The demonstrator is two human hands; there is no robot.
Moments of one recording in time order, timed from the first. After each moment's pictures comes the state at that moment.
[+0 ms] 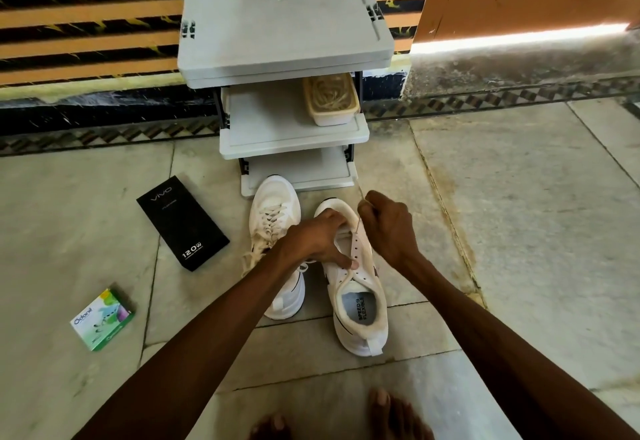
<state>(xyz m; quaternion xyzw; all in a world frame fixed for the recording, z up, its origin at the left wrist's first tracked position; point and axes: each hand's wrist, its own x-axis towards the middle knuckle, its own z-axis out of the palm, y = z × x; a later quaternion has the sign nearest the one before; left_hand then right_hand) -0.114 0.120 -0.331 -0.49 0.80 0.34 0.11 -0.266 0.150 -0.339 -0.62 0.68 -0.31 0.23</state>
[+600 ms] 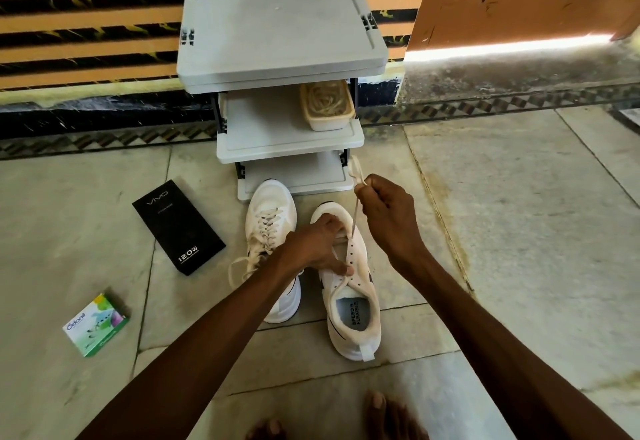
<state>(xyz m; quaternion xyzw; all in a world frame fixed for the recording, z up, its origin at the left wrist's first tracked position) -0.118 0.124 -0.337 -0.48 0.80 0.32 0.13 -0.255 0.158 -0.281 -0.53 0.63 -0.46 0.33</state>
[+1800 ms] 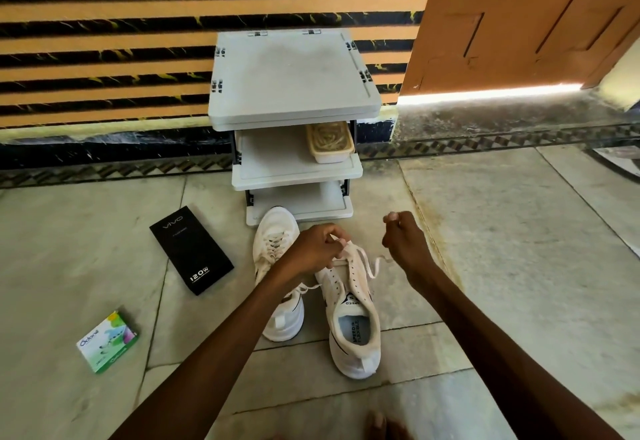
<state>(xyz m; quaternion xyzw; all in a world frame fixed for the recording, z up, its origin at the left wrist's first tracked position) -0.111 0.145 -0.281 -0.56 0.63 0.51 -0.16 -0.282 0.171 -0.283 -0.45 0.71 -0.38 0.37</state>
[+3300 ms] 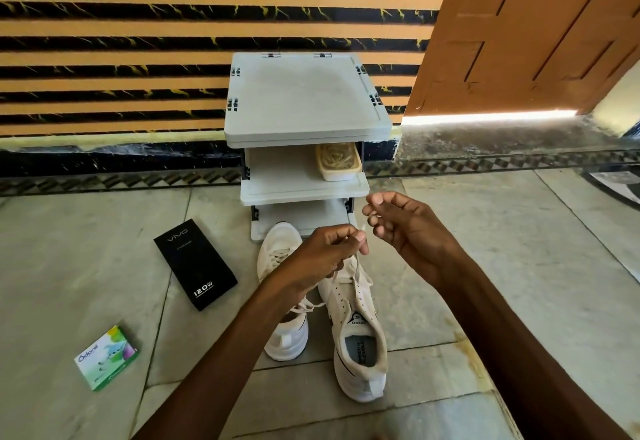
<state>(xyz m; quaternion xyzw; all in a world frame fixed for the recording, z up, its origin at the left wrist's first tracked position) -0.096 0.163 -0.223 -0.43 0.61 0.61 -0.26 -0.269 0.159 -0.203 -0.38 0.47 -0.49 0.63</state>
